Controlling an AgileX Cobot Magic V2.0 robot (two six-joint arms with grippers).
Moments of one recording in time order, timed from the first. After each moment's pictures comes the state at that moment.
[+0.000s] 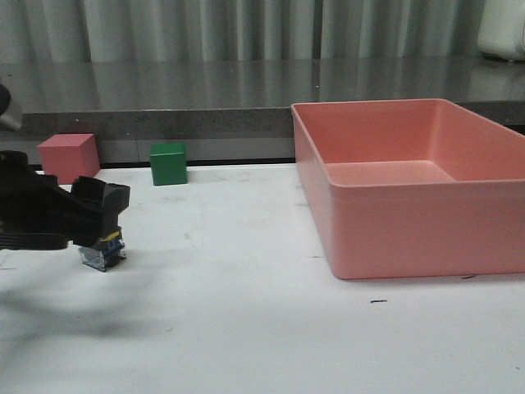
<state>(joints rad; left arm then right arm) -0.48 1.84 -0.38 -0.16 -1.15 -0.04 0.30 0.52 -0.90 0.19 1.17 -0.16</state>
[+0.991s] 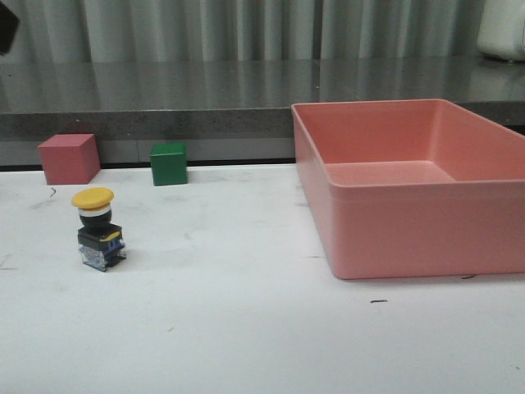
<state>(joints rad) -0.48 0.82 -0.70 -0.07 0.54 -0.04 0.30 0.52 -0.90 0.19 1.17 -0.16</state>
